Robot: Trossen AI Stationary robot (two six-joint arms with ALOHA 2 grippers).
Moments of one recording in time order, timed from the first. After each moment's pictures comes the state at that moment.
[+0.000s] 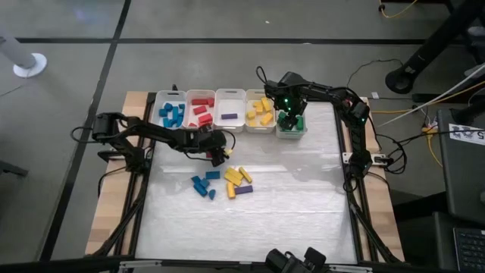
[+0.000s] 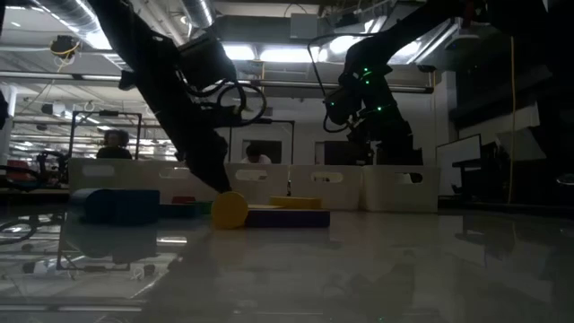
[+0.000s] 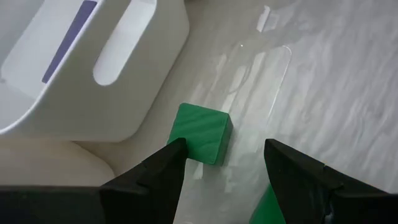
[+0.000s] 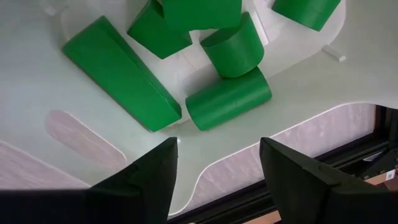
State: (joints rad) left arm 0.16 1.60 0.71 -0.10 -0.35 -0.11; right arm -0.63 2.05 1.68 -1.49 0.15 -0.06
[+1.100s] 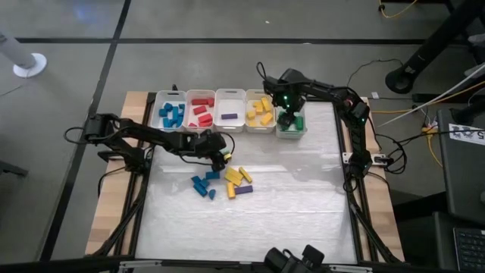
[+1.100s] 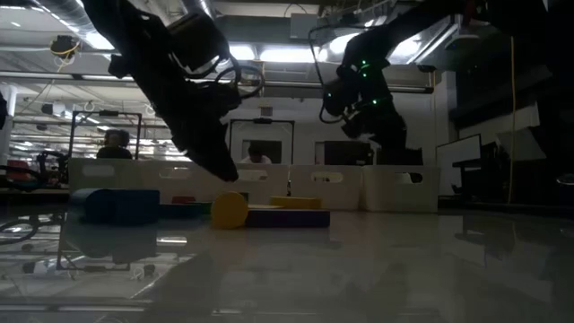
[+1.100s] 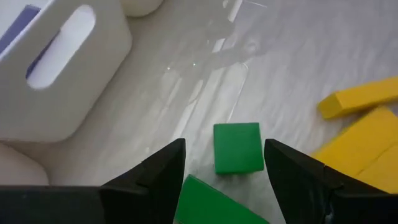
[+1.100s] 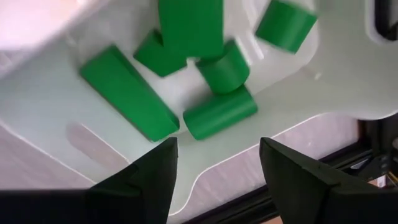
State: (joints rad) left arm 0.08 1.51 0.71 -0.08 -0.25 -0.25; right arm -0.63 2.05 1.75 -1.49 0.15 -0.06
